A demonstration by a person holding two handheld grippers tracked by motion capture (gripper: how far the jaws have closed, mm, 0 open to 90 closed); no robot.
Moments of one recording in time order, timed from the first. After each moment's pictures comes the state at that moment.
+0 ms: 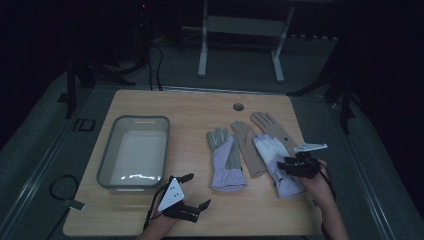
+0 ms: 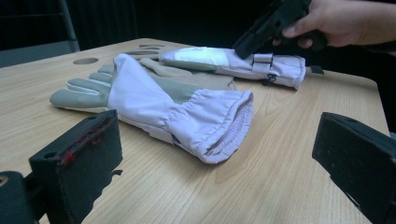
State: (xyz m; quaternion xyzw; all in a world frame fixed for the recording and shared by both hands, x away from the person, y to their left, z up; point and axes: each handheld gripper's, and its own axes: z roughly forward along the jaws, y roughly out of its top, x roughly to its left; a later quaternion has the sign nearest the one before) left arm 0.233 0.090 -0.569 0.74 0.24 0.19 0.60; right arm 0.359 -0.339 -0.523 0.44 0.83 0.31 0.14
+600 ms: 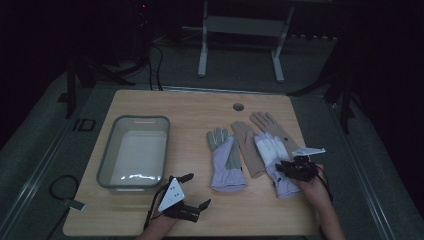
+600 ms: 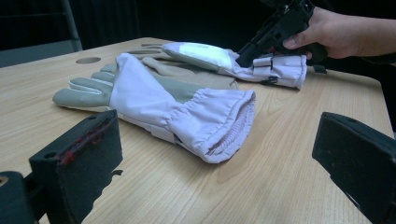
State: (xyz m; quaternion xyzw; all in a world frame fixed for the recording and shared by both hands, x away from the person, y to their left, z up) left arm 0.232 0.089 -0.569 0.74 0.25 0.19 0.60; right arm 0.354 -0.340 -0.537 0.44 0.82 0.34 0.14
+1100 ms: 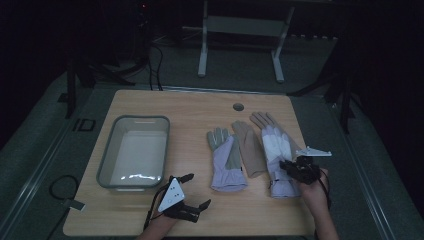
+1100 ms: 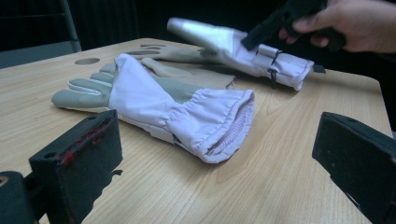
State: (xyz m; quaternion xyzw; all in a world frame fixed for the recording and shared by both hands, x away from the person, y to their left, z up) left arm 0.232 0.089 -0.569 0.74 0.24 0.19 0.60; right arm 0.328 -0.325 -0.503 0.51 0.77 0.35 0.18
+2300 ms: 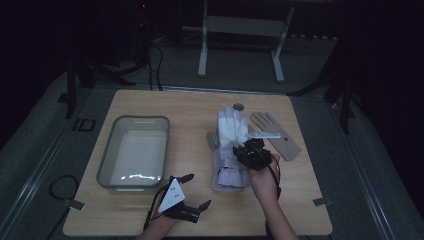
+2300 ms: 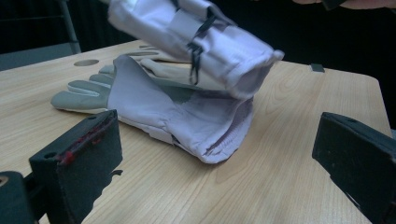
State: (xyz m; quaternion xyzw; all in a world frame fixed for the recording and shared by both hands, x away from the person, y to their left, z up) left arm 0.231 0.089 -0.569 0.74 0.24 0.19 0.60; right arm 0.330 -0.160 -0.448 0.50 0.77 0.37 0.16
